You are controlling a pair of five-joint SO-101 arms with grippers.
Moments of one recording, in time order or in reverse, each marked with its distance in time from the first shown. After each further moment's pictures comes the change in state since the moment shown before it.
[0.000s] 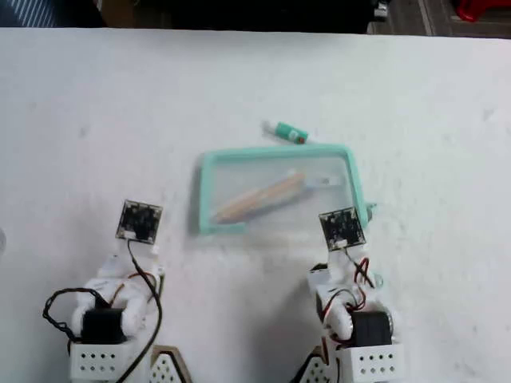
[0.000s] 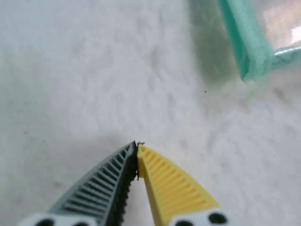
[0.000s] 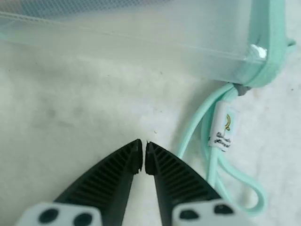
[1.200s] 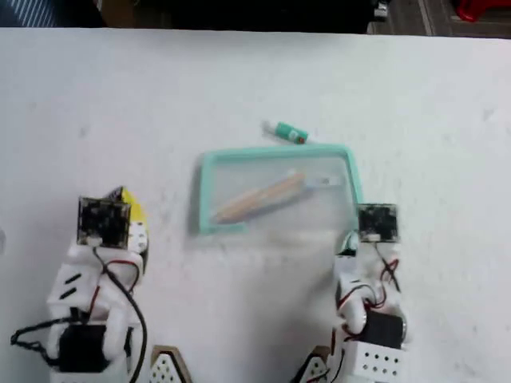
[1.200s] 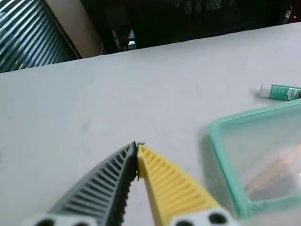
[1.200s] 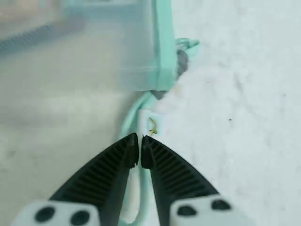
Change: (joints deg) left arm 0.0 -0.2 -19.0 -16.0 0.2; right arm 17.8 0.0 -1.1 -7.6 0.4
